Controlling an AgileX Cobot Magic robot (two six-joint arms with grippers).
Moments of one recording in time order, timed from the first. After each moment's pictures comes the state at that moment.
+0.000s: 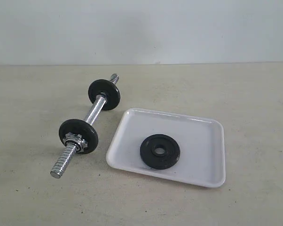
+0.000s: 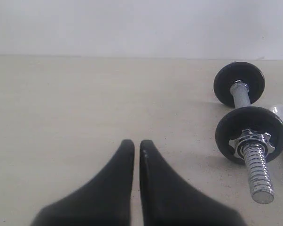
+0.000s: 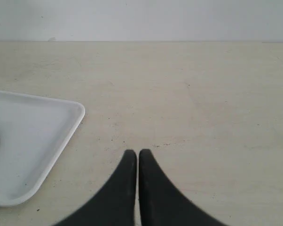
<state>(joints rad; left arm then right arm) 0.03 0.00 0.00 -0.02 0.32 0.02 0.00 0.00 0.00 -0.01 0.37 0.00</state>
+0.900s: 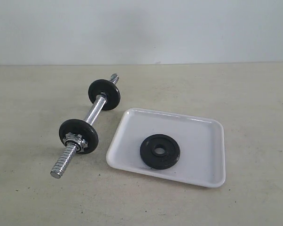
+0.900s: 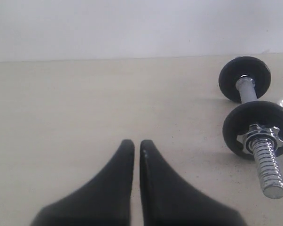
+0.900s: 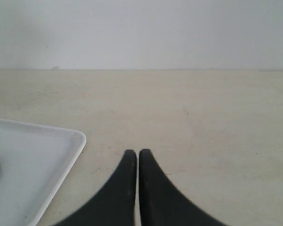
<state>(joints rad) 0.03 0.00 0.00 0.01 0.32 0.04 0.00 0.00 0.00 -0.01 0.27 0.00</state>
